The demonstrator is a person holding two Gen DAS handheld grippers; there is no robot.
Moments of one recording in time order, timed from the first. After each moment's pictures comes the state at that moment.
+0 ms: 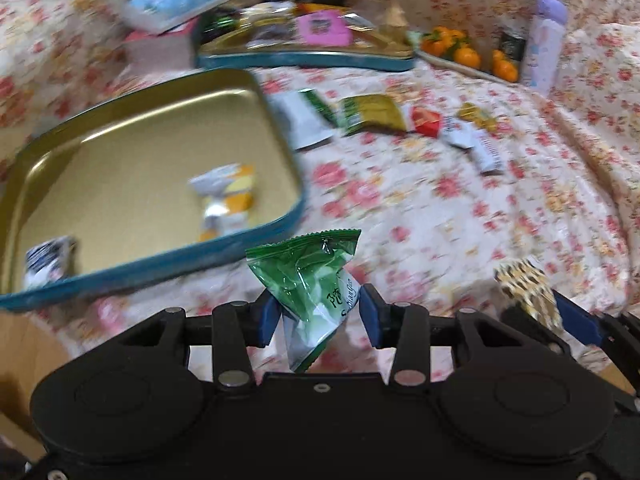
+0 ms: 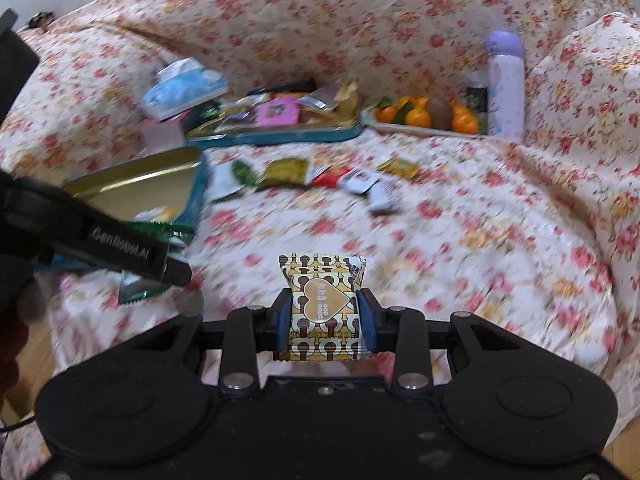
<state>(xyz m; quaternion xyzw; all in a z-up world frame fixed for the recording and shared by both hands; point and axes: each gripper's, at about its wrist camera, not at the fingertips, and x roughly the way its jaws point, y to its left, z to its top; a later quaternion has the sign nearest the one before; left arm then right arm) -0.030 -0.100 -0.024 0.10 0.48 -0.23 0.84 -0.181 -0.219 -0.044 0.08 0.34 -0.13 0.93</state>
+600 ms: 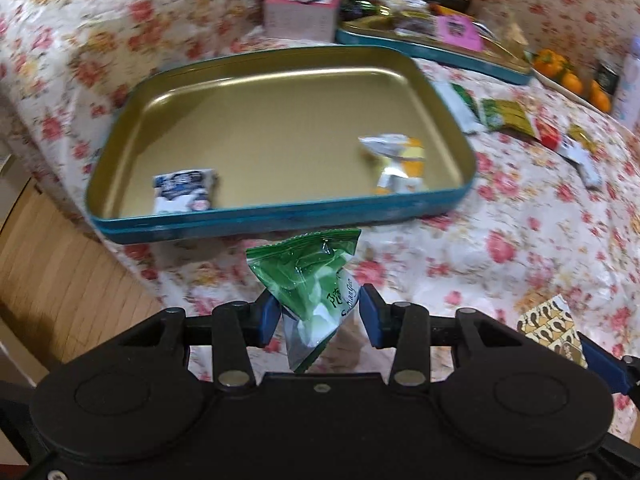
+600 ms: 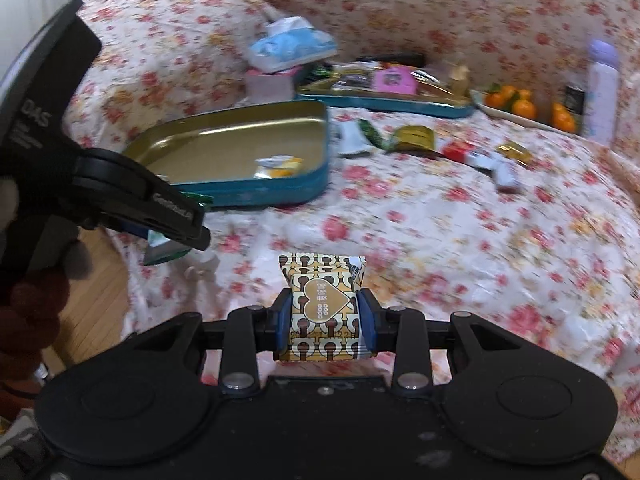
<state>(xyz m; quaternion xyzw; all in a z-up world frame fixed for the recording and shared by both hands) -0.019 -0.014 -0.033 0.07 0.49 -0.12 0.86 -0.166 -0.138 -0.039 0.05 0.37 -0.02 0.93</state>
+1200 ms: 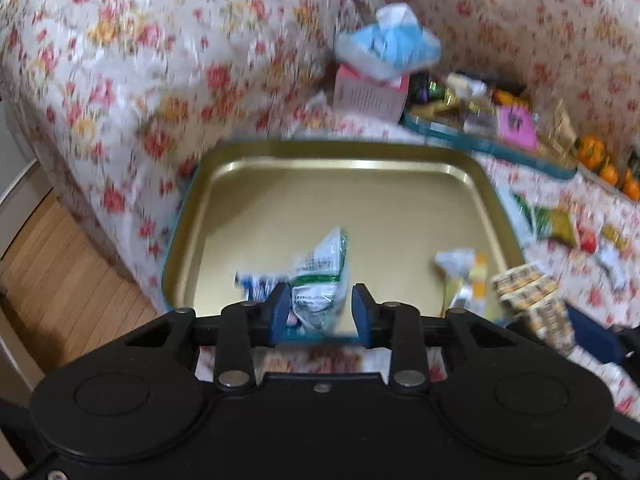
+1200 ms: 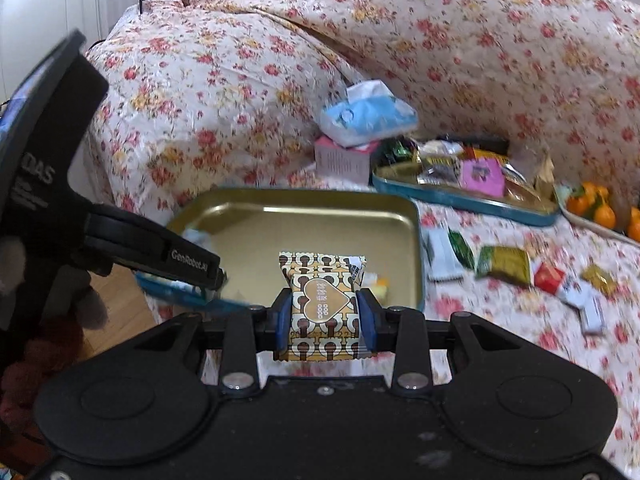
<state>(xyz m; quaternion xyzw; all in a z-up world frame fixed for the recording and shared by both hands) 0.033 0.025 0.012 0.03 0.43 -0.09 0.90 -0.071 -0.102 0.004 0.02 0.30 0.04 0.95</state>
